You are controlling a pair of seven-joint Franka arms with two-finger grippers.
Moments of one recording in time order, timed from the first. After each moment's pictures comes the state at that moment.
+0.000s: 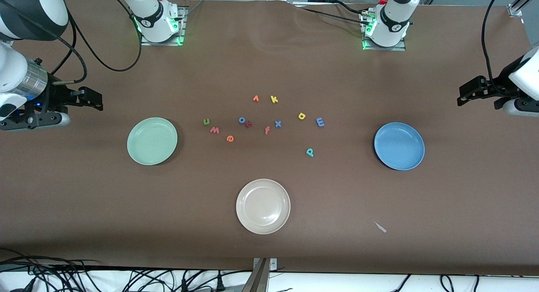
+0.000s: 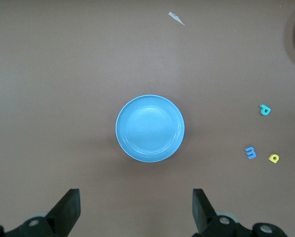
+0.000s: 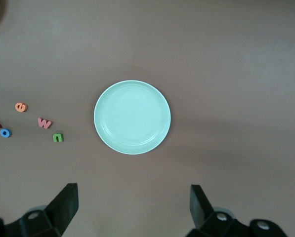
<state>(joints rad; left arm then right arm) 0.07 0.05 -0.06 -1.58 -0.01 1.60 0.08 0.20 0.14 -0.14 -1.58 -0.01 1.62 -0.08</state>
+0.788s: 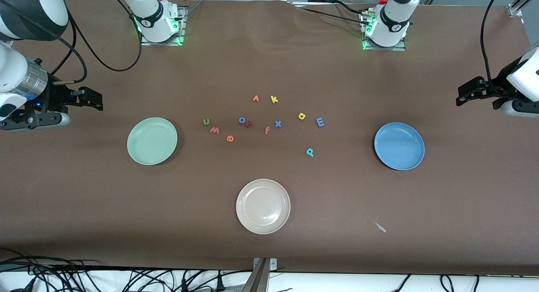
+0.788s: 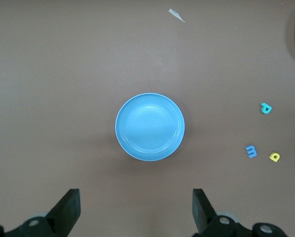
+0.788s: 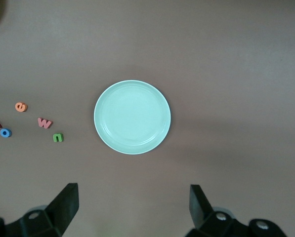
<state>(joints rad) 0.07 0.05 -0.06 -1.59 -0.01 1.60 0.08 0.20 0.14 -0.14 -1.58 -0.01 1.62 -0.08</state>
